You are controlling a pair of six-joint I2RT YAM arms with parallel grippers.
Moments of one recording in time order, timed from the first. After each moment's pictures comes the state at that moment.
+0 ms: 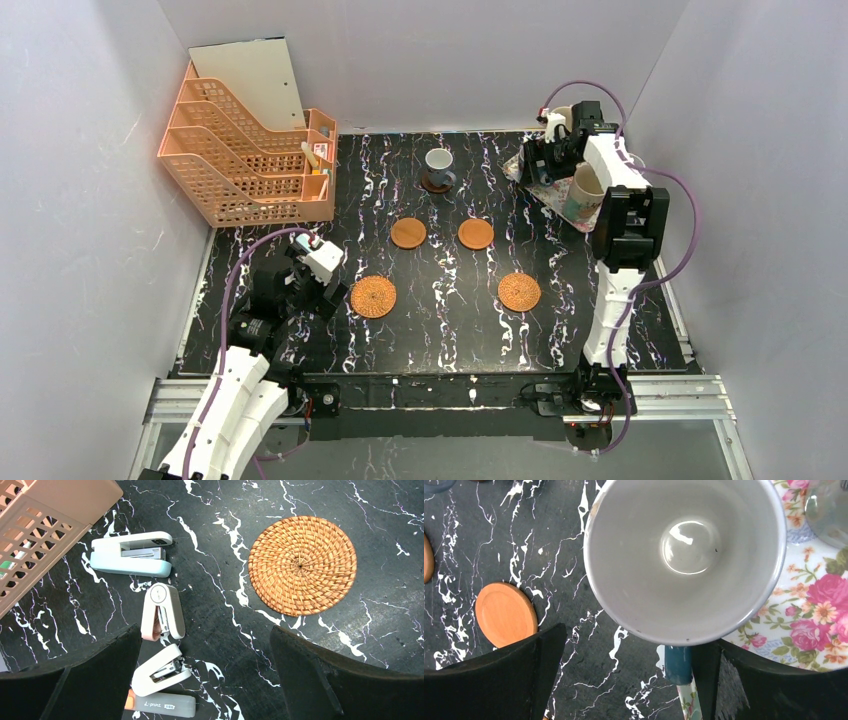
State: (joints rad) left arm -0.22 0.58 0.47 -0.51 0.16 0.44; right arm 0.00 2.26 2.00 -0.85 -0.52 -0.29
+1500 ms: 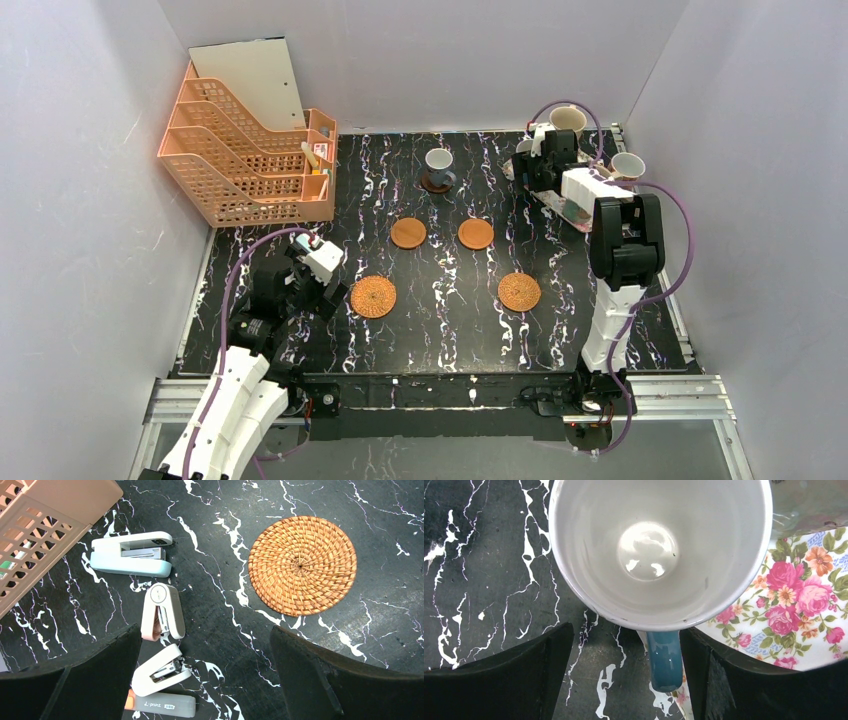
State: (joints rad) left arm -0.22 0.58 0.47 -0.51 0.16 0.44; right arm 0.12 2.05 1.47 -0.18 -0.09 -0.09
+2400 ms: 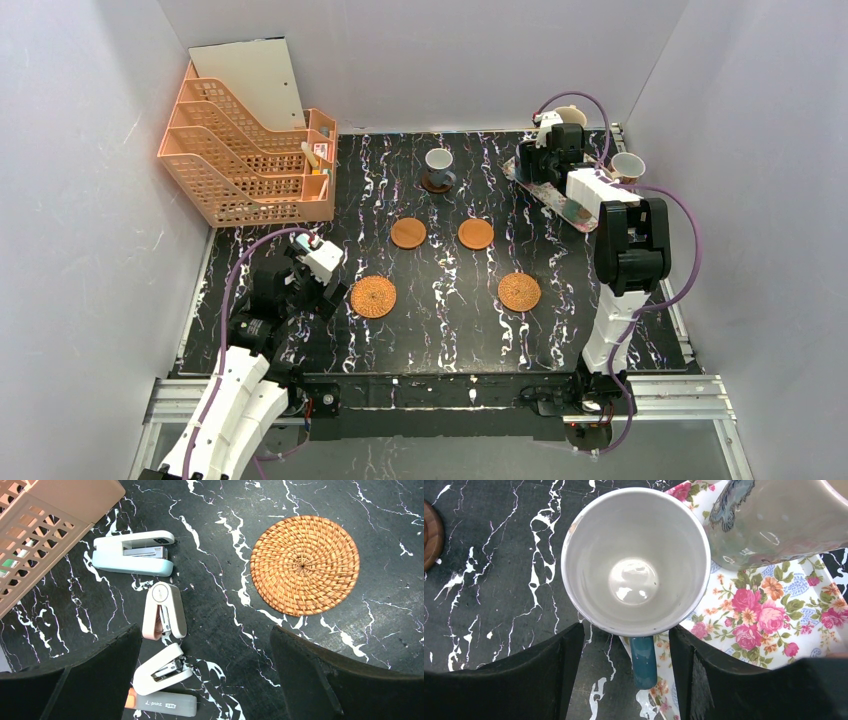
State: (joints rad) left arm -0.22 0.58 0.47 -0.51 0.16 0.44; right arm 0.11 1.99 1.44 -0.06 -0.09 -0.11
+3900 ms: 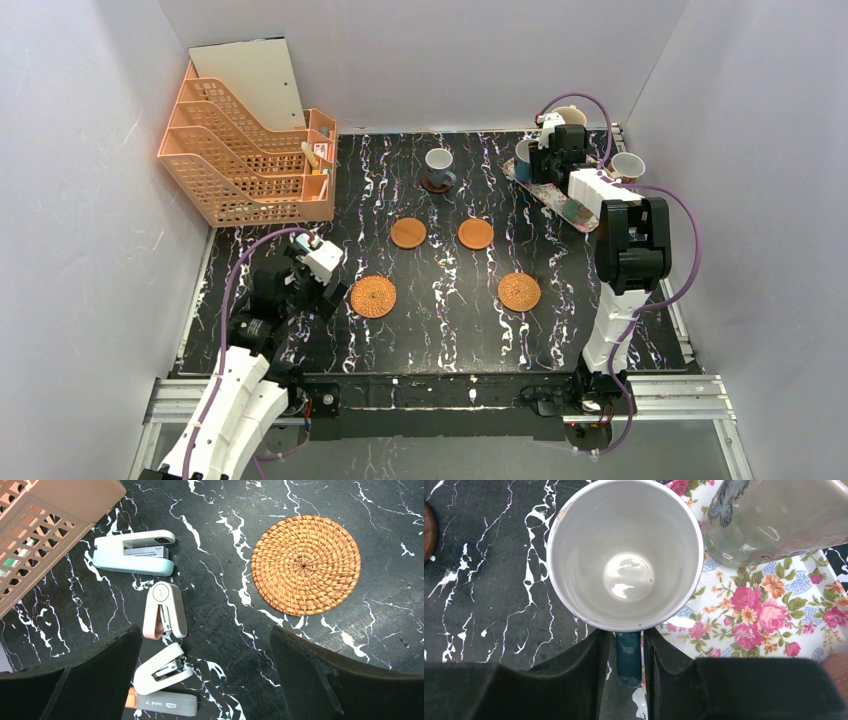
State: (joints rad) left arm -0.22 0.58 0.47 -0.51 0.15 0.44; right arm 0.10 2.00 1.44 -0.06 -0.11 -0.11
